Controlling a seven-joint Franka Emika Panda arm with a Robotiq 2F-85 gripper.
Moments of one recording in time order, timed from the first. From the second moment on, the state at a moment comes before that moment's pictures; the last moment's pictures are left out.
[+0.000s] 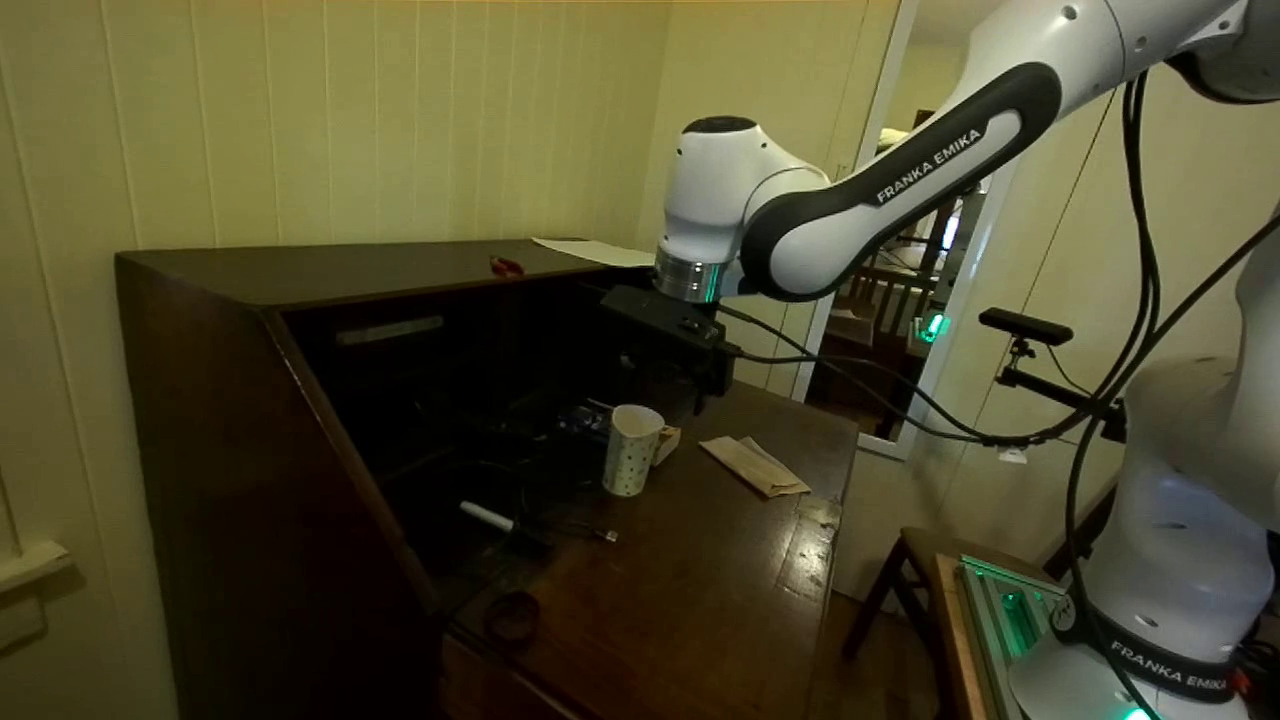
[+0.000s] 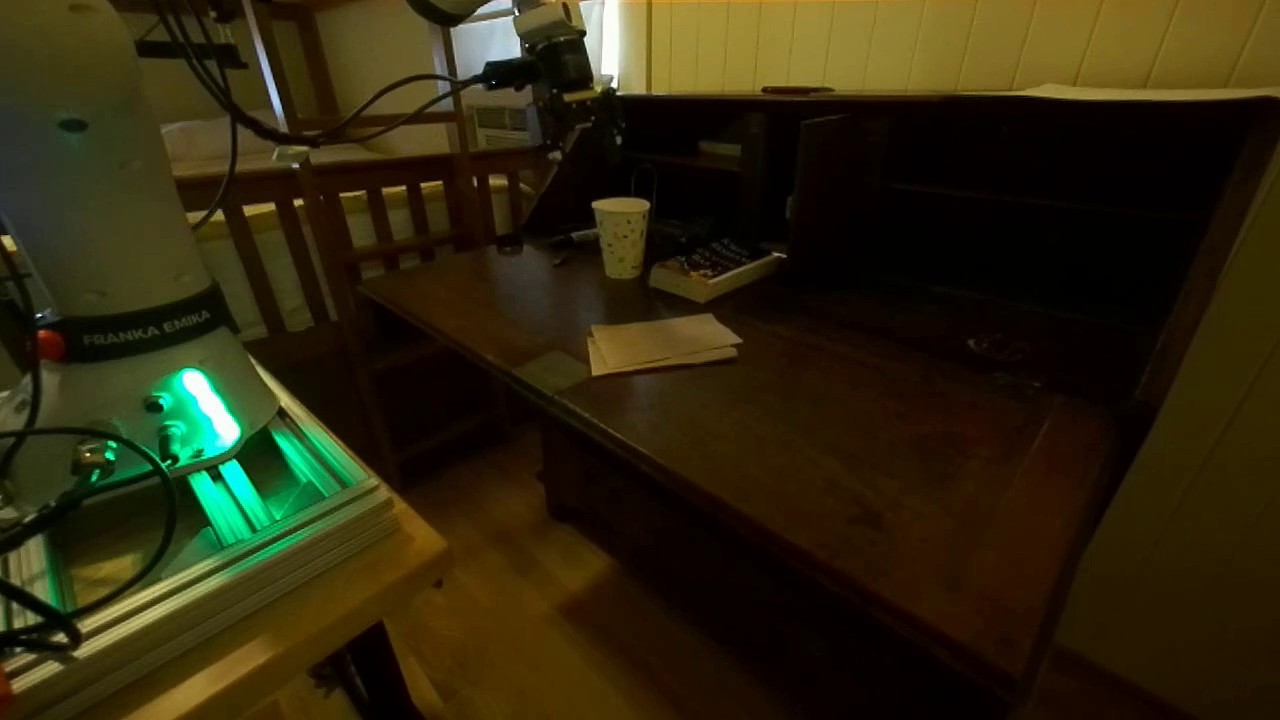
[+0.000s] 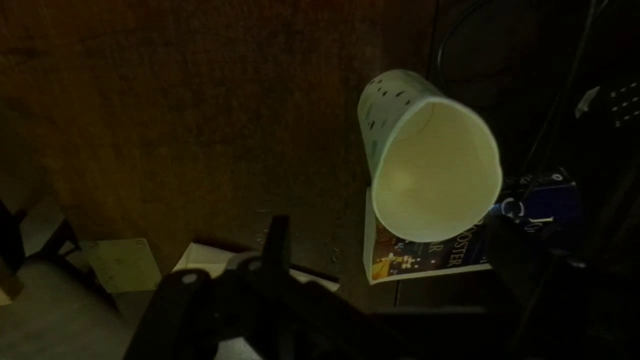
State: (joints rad) arm 0.03 0.00 -0.03 -2.30 -0.43 2.36 1.97
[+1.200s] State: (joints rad) arm -0.02 -0.05 -0.03 -2.34 -0.24 2.43 1.63
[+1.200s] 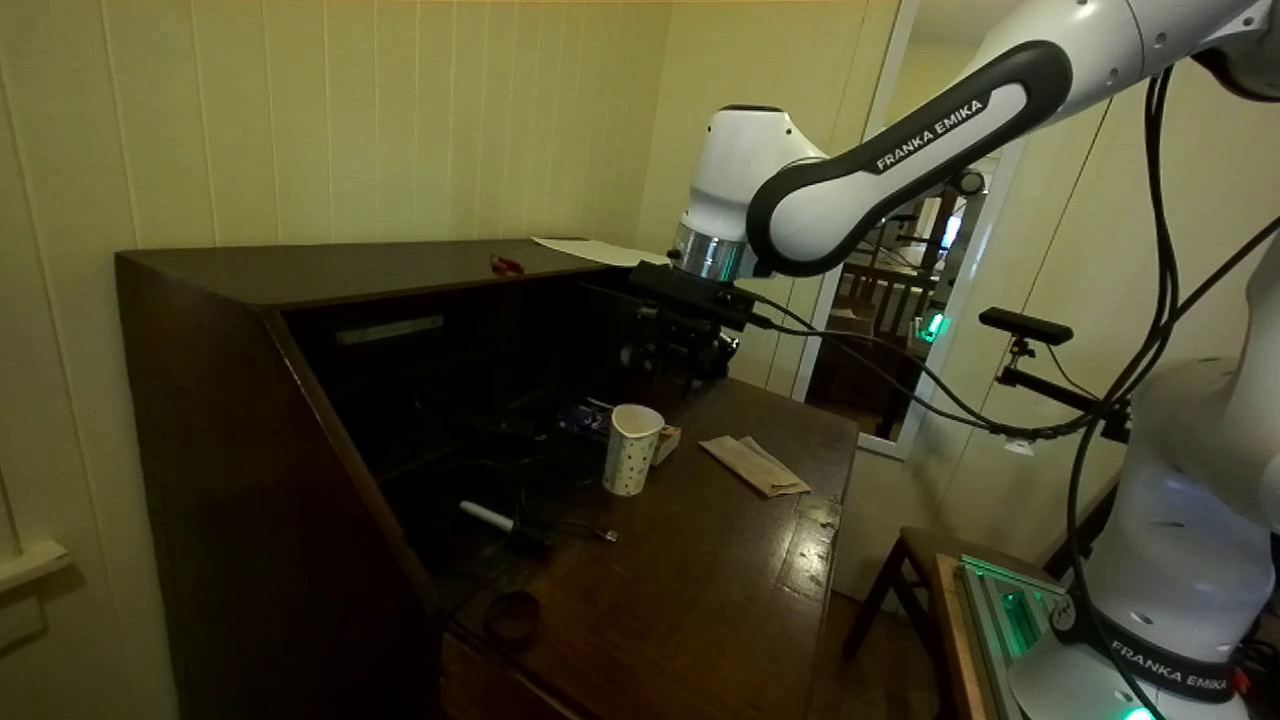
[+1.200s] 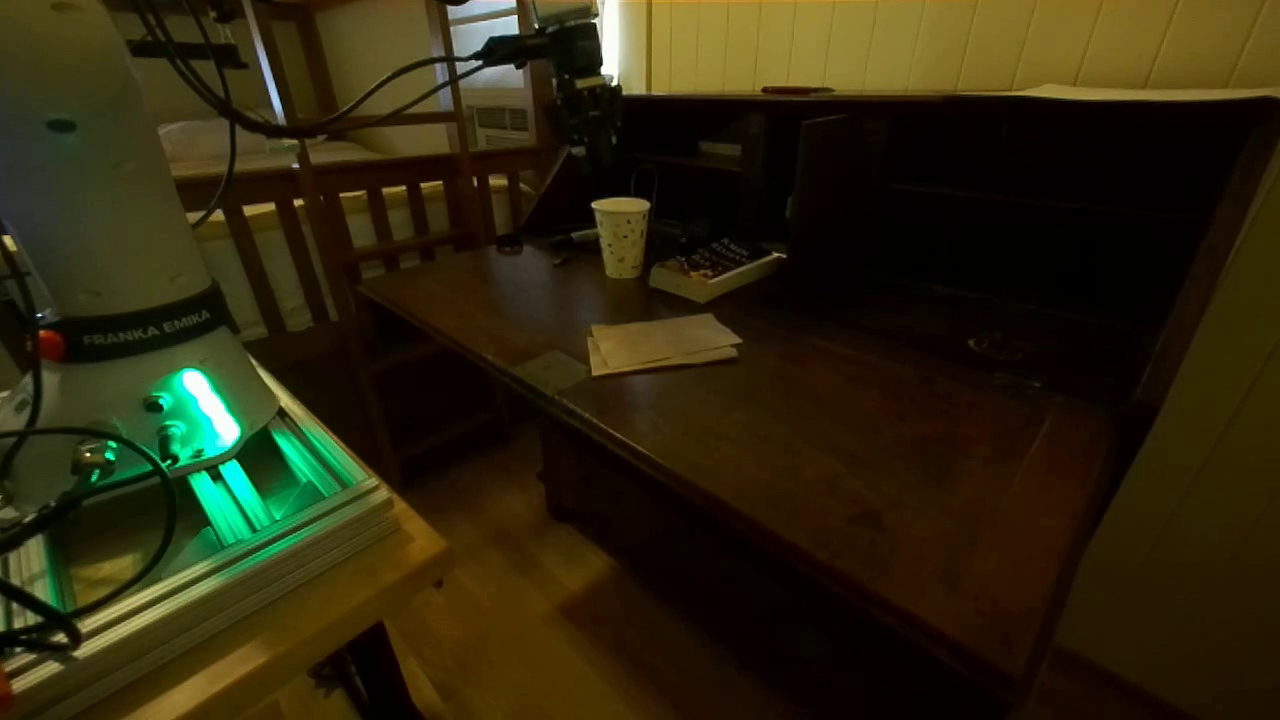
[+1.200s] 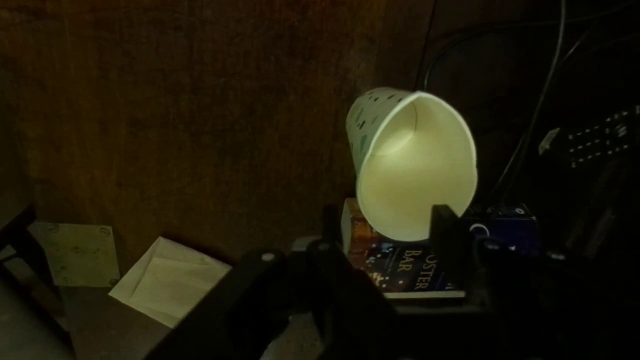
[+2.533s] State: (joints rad) arm -0.03 0.29 -0.07 -2.00 0.03 2.29 1.39
